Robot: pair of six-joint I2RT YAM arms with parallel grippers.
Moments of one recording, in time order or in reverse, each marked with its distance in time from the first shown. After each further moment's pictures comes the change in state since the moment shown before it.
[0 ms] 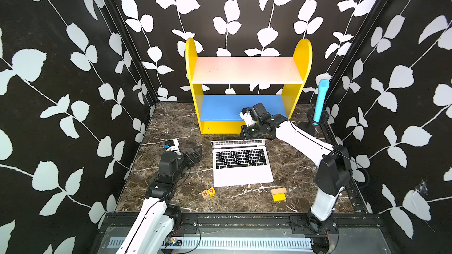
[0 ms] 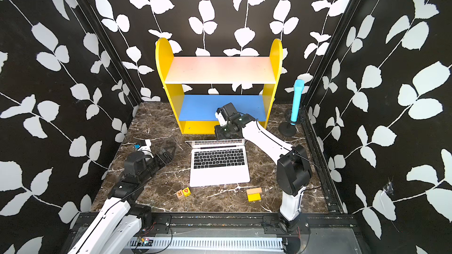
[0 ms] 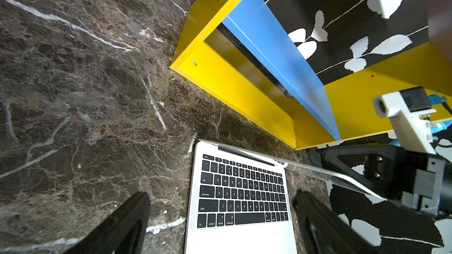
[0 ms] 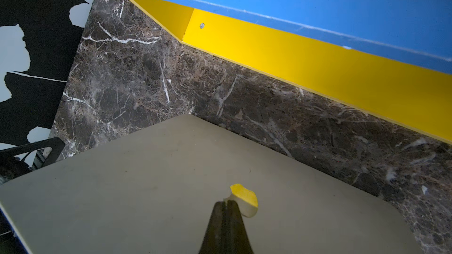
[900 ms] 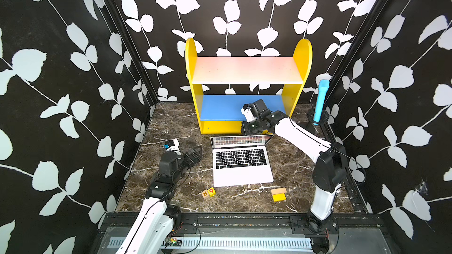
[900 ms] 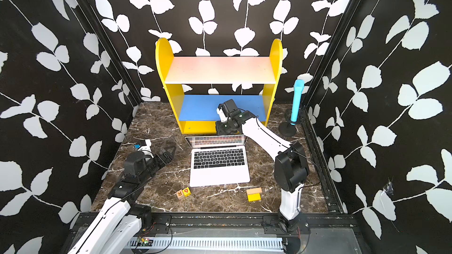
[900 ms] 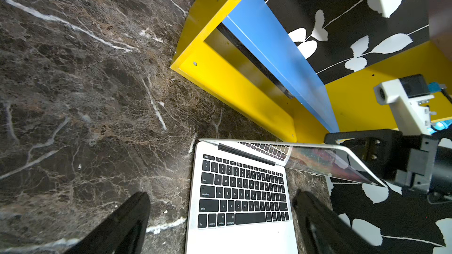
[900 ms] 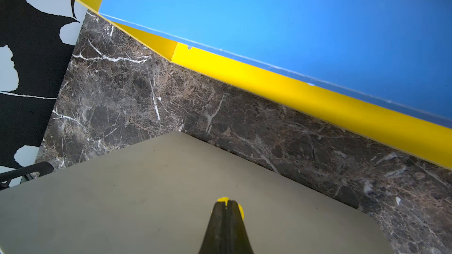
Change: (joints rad) left arm 0.000 0.001 0.000 0.000 0.000 0.003; right arm -0.026 0.049 0.074 -0.008 0.034 -0.004
